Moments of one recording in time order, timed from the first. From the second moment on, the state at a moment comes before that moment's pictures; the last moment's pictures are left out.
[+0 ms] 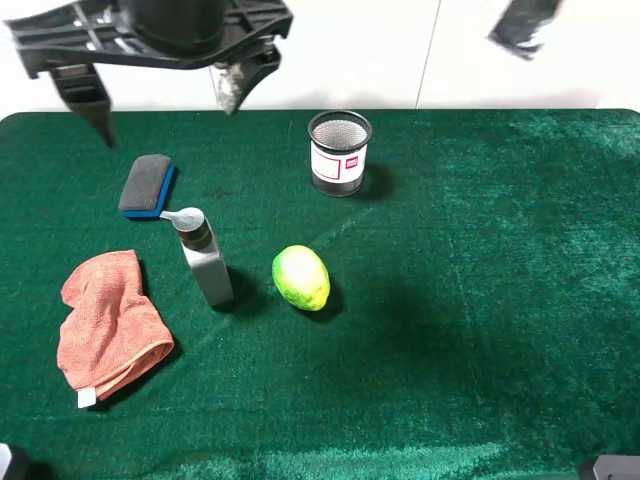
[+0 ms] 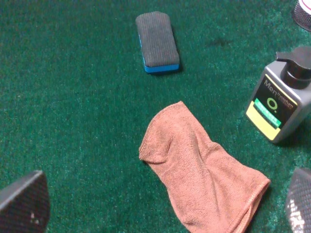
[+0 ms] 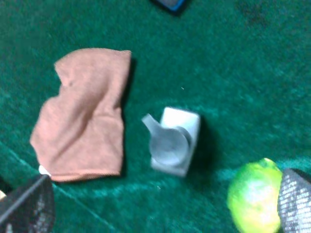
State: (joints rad) left arm -0.10 -0.01 -0.50 0.02 1.06 0.04; right arm 1.06 1.98 -1.98 0.02 1.22 0.33
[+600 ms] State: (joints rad) left arm -0.10 -0.01 -0.50 0.02 1.06 0.04; right arm 1.02 1.68 -1.66 -0.12 1.22 0.32
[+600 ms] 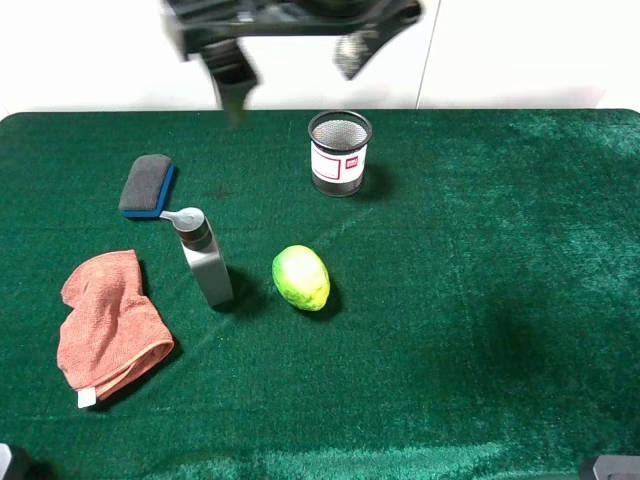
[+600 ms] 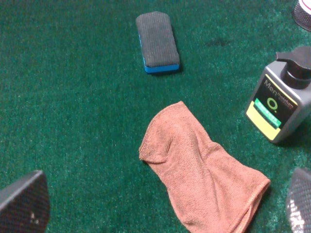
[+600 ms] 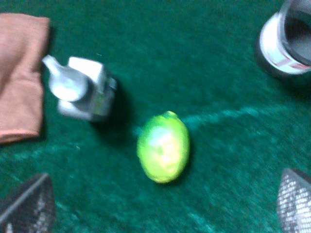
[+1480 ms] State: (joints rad) left arm -0.10 -0.01 -0.50 0.02 1.06 0.04; right arm 0.80 1.29 -1.21 -0.15 1.22 0.14
